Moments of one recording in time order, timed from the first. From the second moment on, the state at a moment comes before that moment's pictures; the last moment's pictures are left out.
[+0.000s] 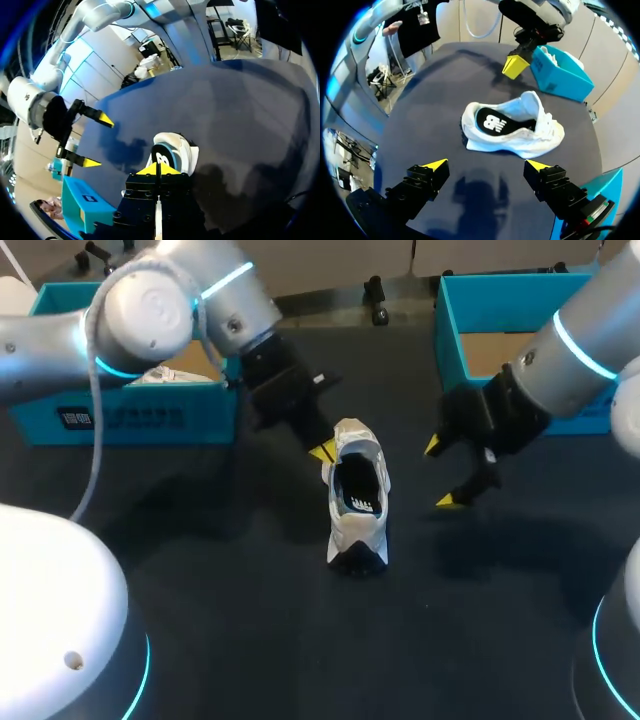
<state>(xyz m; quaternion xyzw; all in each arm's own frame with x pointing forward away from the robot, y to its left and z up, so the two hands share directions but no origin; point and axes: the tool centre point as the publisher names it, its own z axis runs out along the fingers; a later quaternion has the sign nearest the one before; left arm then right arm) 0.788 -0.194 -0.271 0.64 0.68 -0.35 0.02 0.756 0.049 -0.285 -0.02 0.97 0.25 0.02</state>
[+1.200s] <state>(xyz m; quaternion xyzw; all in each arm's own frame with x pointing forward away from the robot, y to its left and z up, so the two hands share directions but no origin) 0.796 -0.202 -0.275 0.69 0.68 -0.22 -0.09 0.753 -0.041 -0.152 0.08 0.98 0.17 0.03</state>
